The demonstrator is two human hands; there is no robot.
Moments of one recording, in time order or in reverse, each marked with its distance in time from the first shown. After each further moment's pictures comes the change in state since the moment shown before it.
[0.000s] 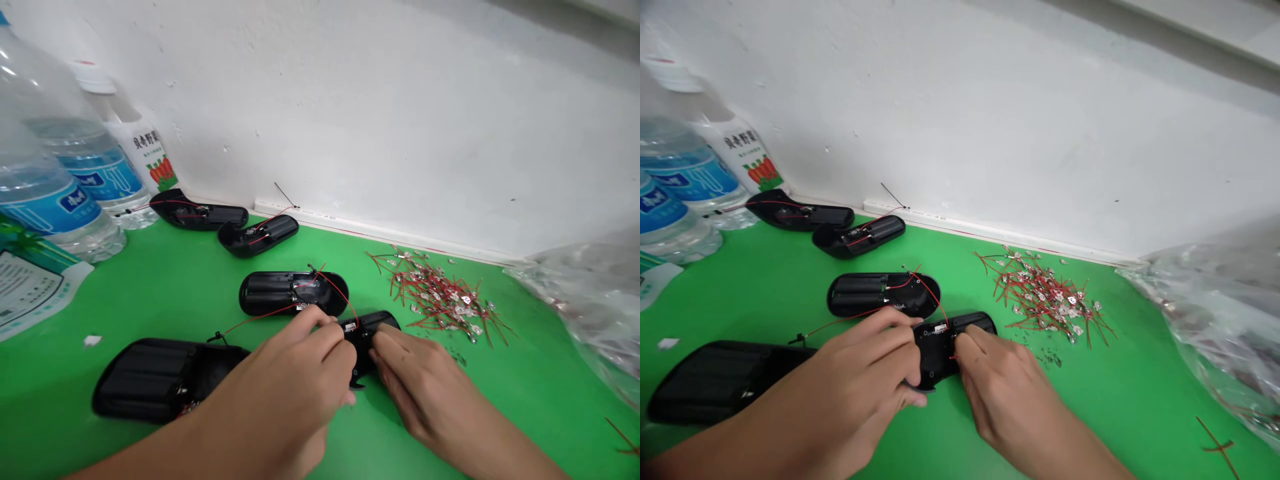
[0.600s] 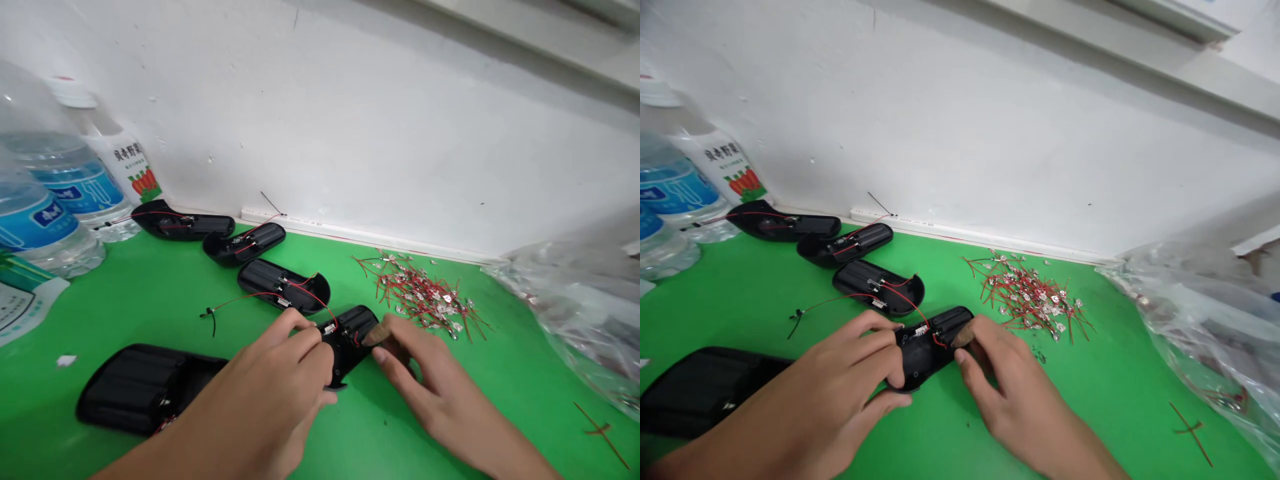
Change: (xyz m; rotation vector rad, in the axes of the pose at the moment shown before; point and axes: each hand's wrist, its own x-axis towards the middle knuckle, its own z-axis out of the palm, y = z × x) left_hand -0.003 -0.001 0.003 -0.073 0.118 -0.086; right_hand -0.004 -0.003 -0.014 0.289 0.160 0.194
